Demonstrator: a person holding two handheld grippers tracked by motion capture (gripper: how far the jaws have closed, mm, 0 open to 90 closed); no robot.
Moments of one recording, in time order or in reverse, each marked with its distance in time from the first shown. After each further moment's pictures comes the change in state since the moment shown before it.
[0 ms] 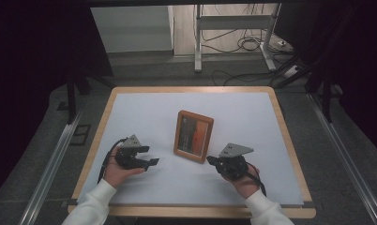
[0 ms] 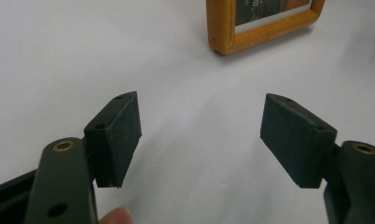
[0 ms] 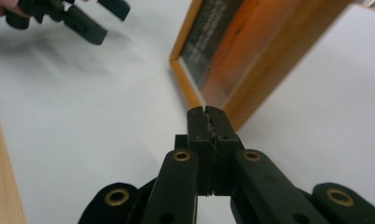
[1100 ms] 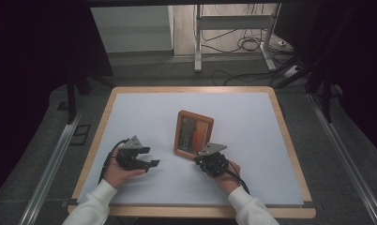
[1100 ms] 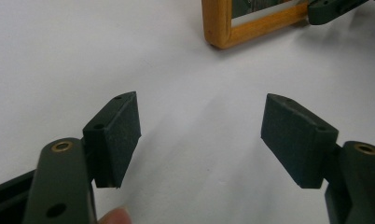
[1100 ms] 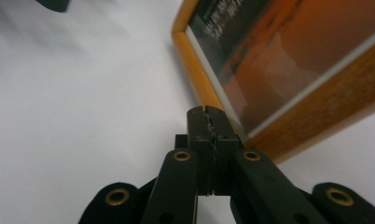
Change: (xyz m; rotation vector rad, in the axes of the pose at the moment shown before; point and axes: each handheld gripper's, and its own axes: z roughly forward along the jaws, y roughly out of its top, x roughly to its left) left arm -0.002 -0.001 0.003 0.014 -0.005 0.017; right arm 0.006 -0.001 0.065 0.124 -0.027 -0.023
